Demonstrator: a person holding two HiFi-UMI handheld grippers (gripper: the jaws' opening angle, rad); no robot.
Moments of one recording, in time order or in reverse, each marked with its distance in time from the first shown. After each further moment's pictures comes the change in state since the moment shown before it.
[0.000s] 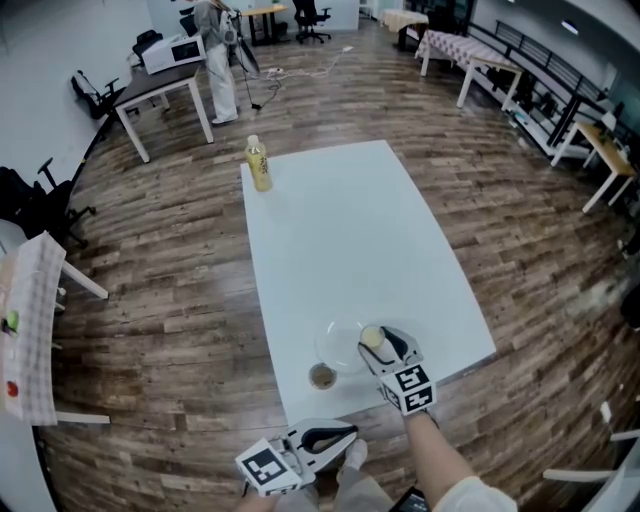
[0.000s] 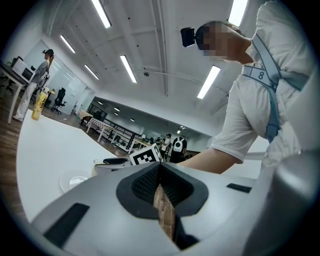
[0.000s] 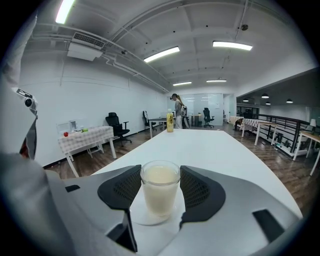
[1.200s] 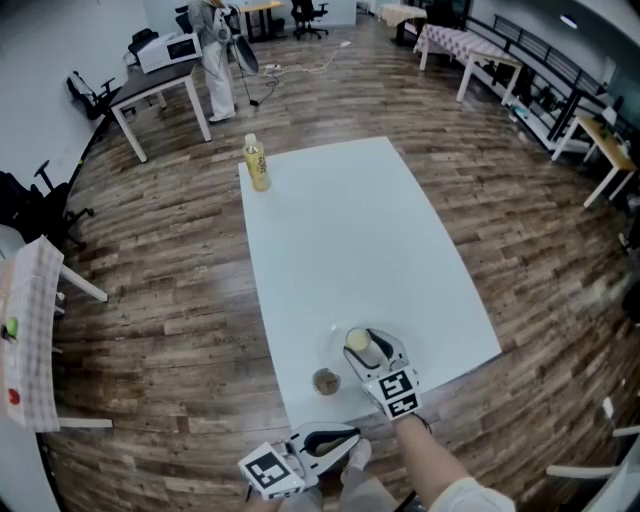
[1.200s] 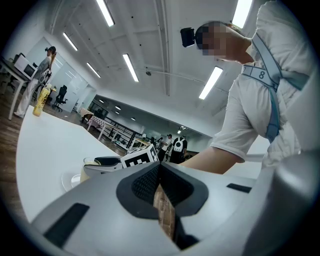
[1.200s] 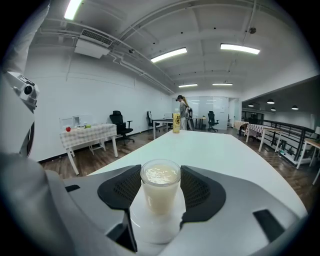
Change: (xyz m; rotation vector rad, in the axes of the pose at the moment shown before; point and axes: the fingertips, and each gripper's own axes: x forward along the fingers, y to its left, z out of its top) left arm -0.001 0.013 -0.005 -0.033 0.011 0.005; right arm 0.031 0.029 0.004 -0.060 -0.021 0.024
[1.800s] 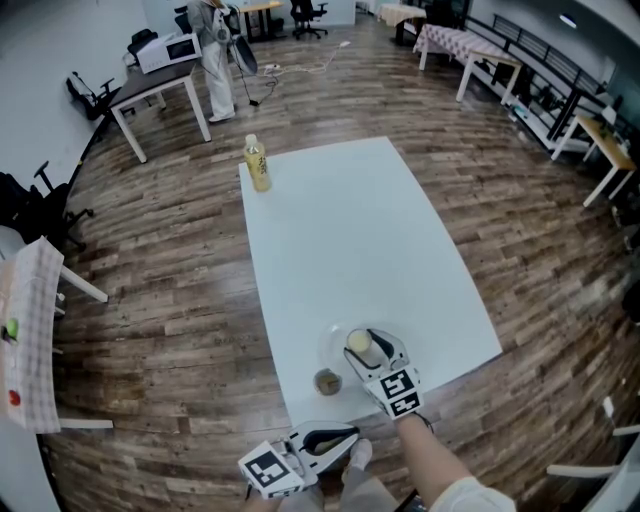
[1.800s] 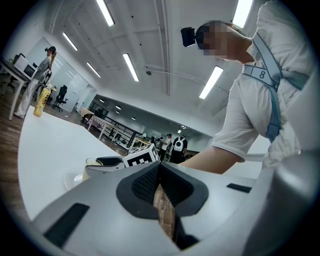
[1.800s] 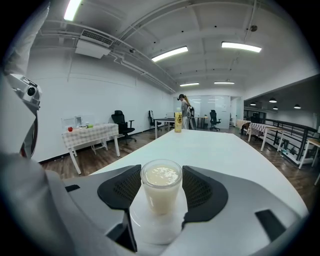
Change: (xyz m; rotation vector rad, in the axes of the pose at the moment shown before) left arm -0.004 0.005 0.001 0.001 0.000 0.002; right arm 0.002 0.003 -0.001 0.001 0.008 0.024
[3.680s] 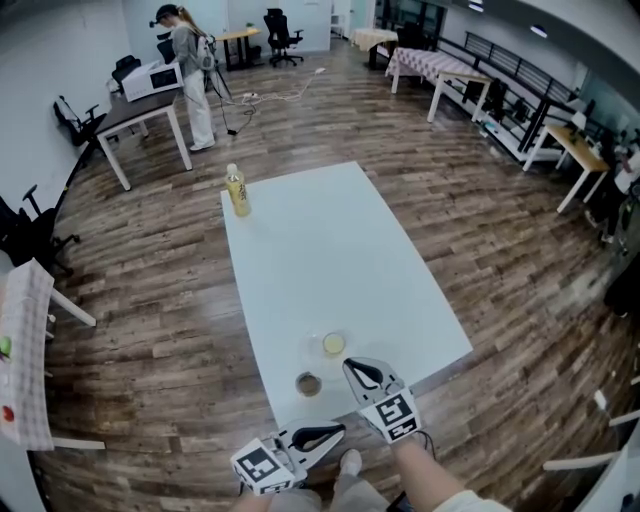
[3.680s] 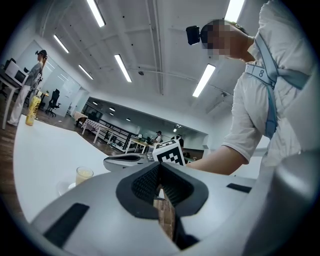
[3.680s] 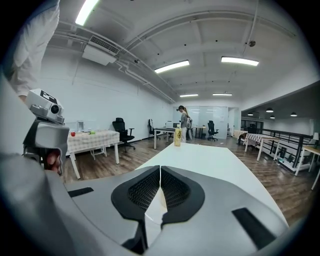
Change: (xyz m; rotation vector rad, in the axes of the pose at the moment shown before) left arm 0.004 -0.021 0.014 0.073 0.003 -0.045; right arm -0.081 0.023 0.041 -0.054 -0.093 -0.026
